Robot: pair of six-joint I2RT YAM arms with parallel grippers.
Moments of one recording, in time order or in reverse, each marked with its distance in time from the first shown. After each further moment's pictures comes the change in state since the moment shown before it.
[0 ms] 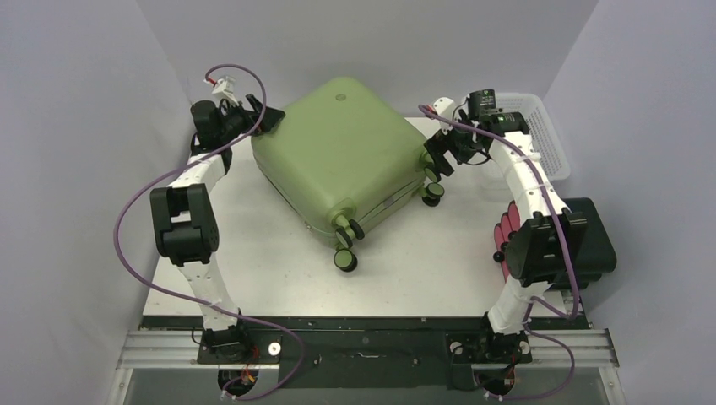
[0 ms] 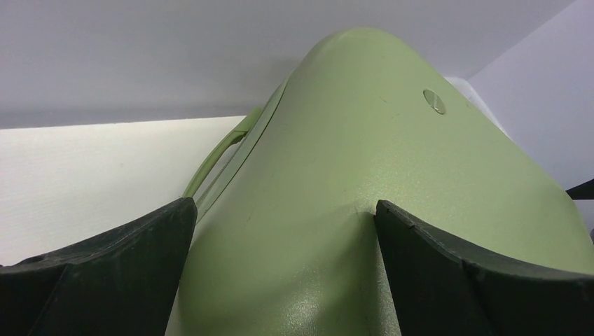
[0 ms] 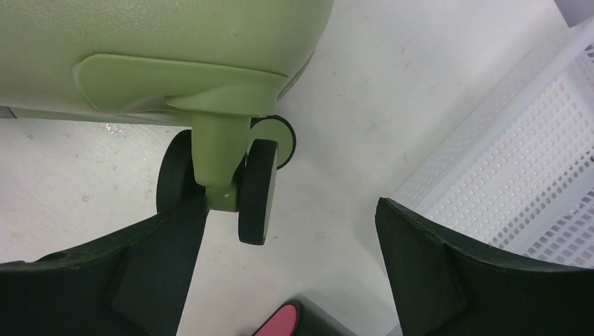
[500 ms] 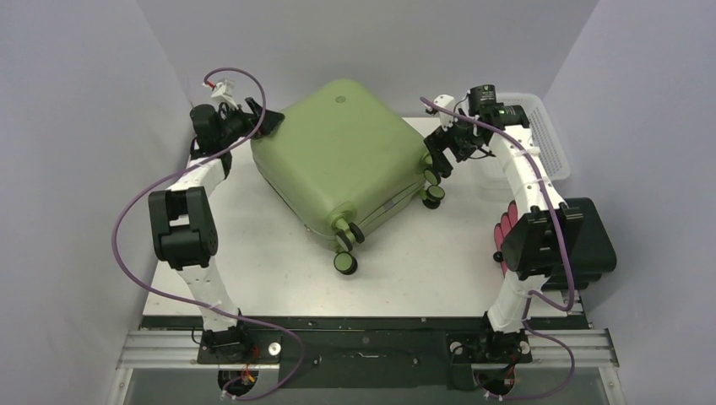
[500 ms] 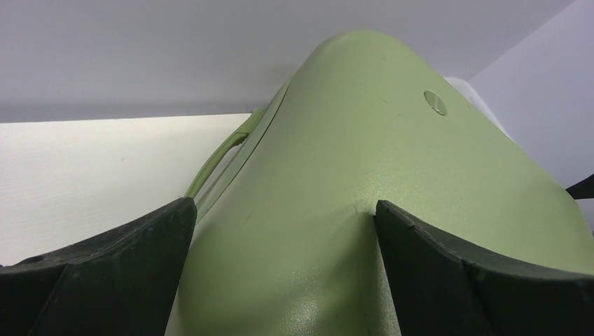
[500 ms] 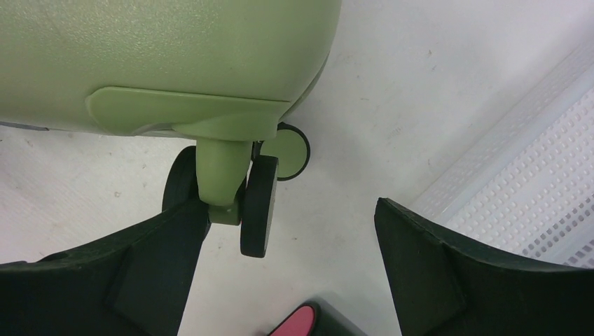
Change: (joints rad) left arm 0.000 -0.042 -0.069 0.037 -0.010 -0.003; right arm -0.011 0.063 0.107 -0.098 -0.074 0.024
